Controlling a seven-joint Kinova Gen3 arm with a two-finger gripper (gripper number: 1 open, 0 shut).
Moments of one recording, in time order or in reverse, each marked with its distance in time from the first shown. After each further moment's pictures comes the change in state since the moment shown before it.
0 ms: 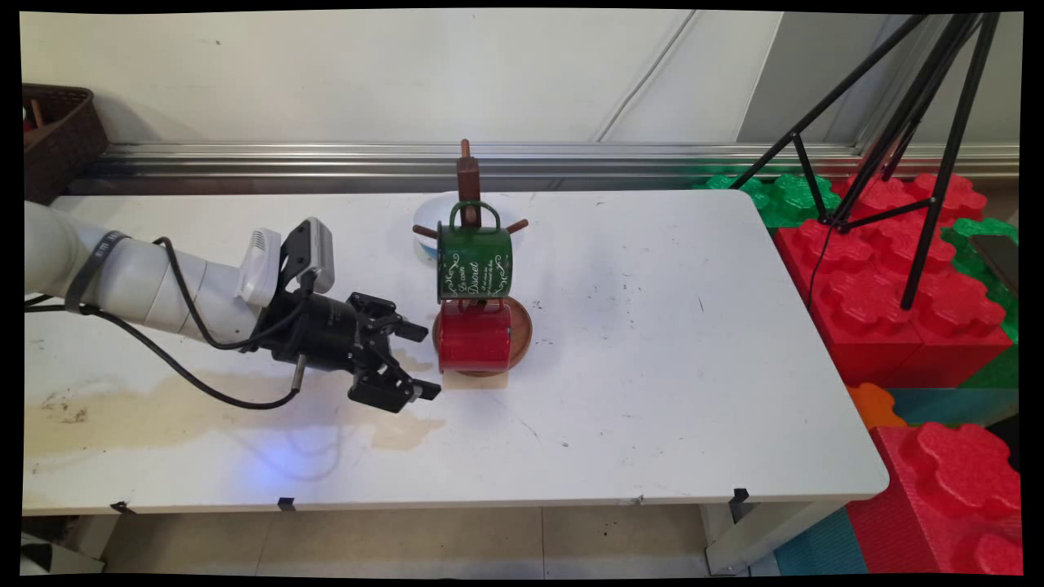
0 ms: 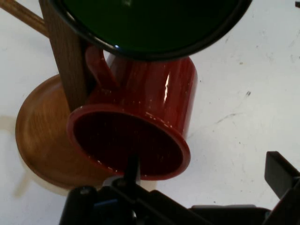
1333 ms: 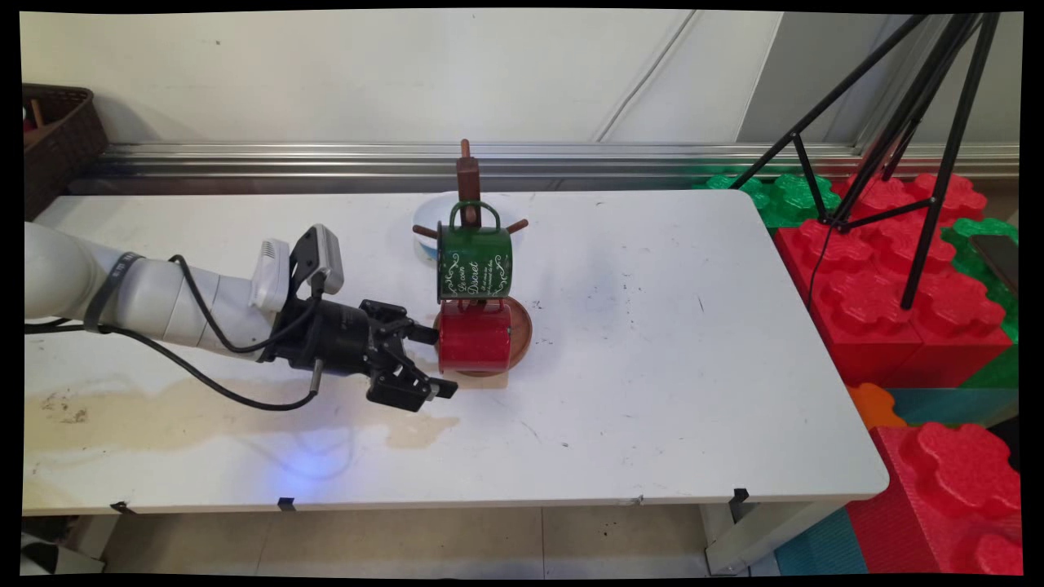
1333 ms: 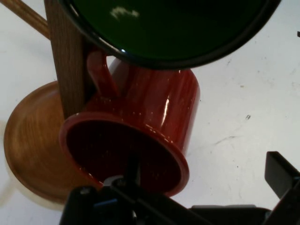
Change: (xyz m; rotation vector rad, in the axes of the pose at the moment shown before) arm -0.010 0.003 0.016 -0.001 0.068 -0.082
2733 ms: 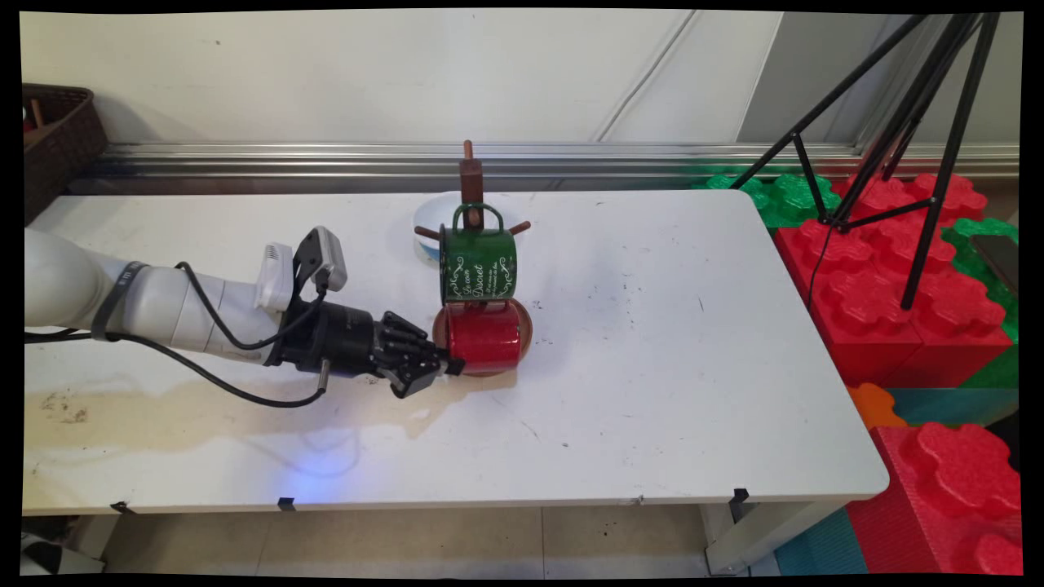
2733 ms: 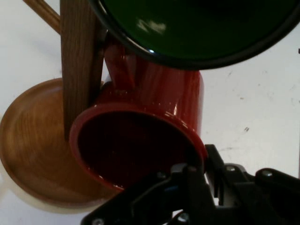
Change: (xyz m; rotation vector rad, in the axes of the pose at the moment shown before) arm -0.004 0.001 0.006 -0.003 0.030 -0.071
